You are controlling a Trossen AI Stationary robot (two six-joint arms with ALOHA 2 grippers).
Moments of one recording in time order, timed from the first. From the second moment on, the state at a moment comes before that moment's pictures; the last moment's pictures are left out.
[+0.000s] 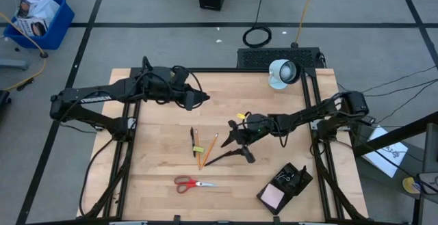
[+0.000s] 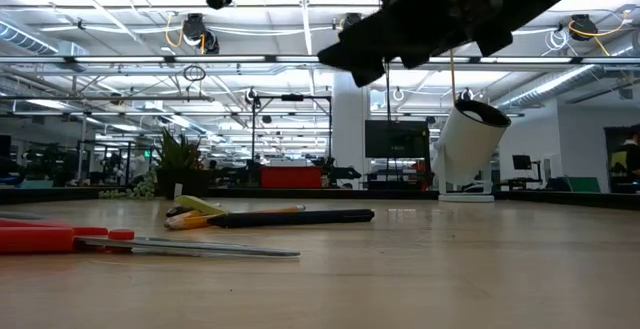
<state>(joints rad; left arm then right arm) 0.17 1.20 1.19 -0.32 0.08 -0.76 0.09 1.62 0.78 0.47 -0.37 -0.07</state>
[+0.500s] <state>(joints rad) 0.16 1.20 1.19 -0.32 0.08 -0.78 0.08 1.81 0.76 0.47 -0.37 -0.20</state>
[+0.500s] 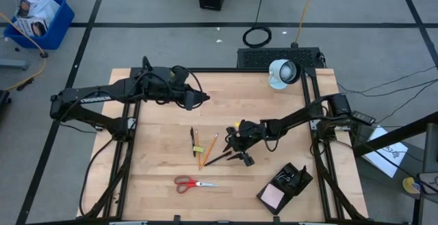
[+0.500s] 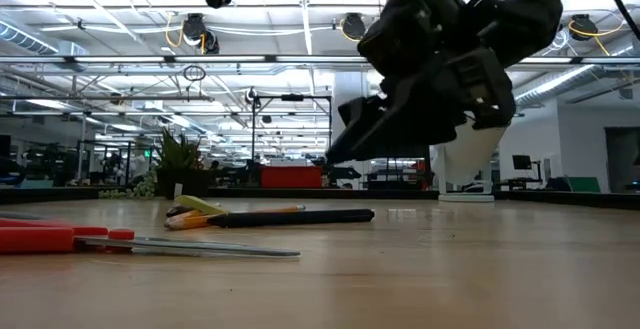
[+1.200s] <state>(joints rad) 0.15 1.20 1.19 -0.29 0.08 -0.82 0.05 1.96 0.72 0.61 -0.33 -0.24</state>
